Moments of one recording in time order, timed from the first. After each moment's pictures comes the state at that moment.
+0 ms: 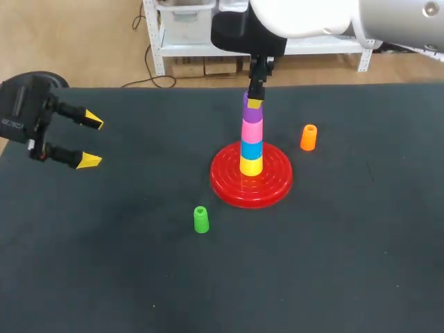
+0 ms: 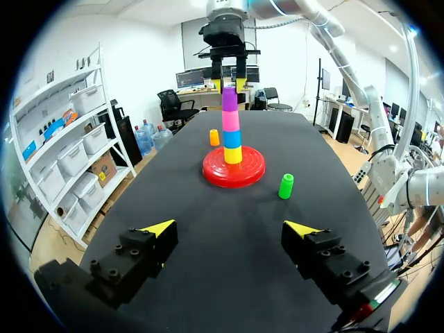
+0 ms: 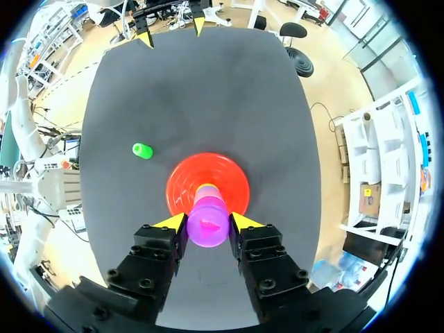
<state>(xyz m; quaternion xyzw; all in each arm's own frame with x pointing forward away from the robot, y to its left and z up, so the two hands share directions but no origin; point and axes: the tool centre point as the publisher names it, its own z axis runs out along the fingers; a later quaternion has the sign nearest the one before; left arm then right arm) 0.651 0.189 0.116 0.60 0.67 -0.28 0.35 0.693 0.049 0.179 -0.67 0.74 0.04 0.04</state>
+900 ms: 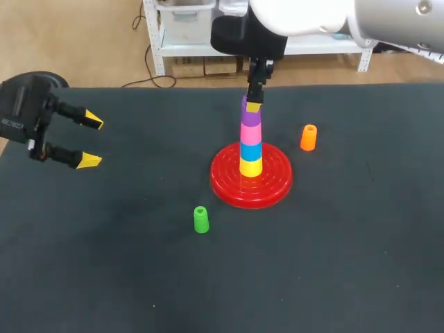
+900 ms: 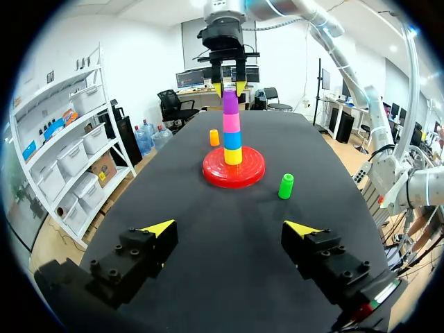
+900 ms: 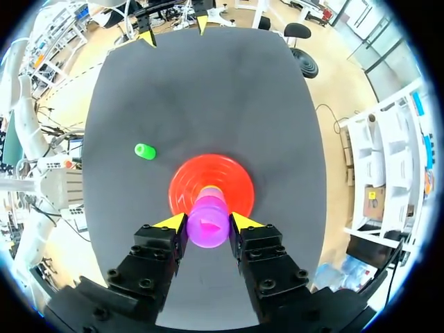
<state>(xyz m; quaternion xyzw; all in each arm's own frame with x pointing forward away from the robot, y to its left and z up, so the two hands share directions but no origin) 0.651 0.189 0.116 0.60 0.67 -0.28 0.35 0.691 0.052 0.170 -0.67 0.74 0.06 0.03</state>
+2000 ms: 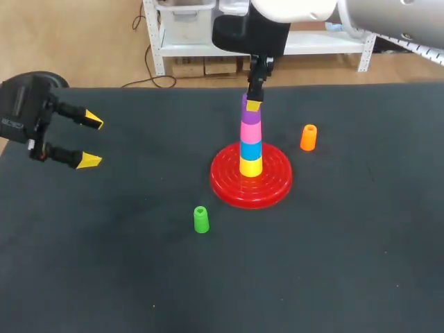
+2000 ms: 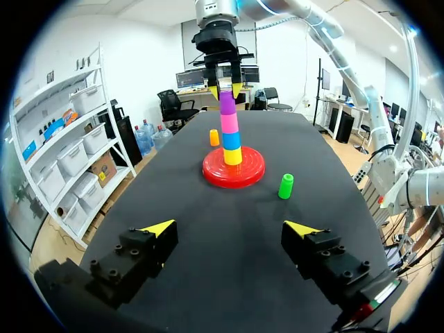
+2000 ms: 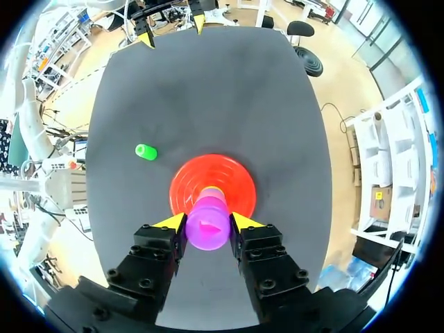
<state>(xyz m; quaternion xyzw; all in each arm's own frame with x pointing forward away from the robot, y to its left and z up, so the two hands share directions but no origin) 0.651 0.189 0.116 0.60 0.67 -0.28 0.35 0.699 0.053 0.166 -0.67 0.74 0.08 0.02</state>
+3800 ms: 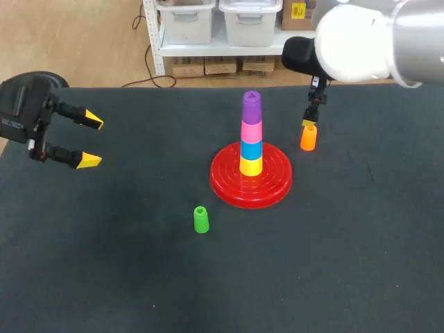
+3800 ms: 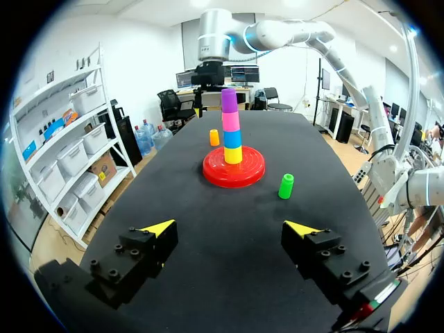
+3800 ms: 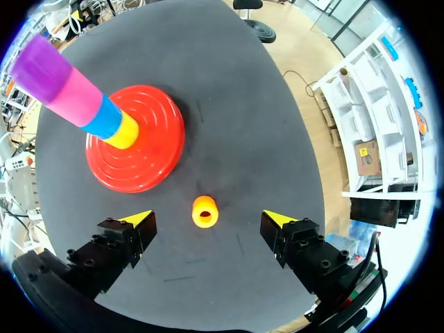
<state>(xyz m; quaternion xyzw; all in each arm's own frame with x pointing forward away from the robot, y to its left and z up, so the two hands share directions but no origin) 0.651 0.189 0.116 0.60 0.67 -0.28 0.35 0.775 -0.079 0.072 -0.60 0.80 0.02 0.05</state>
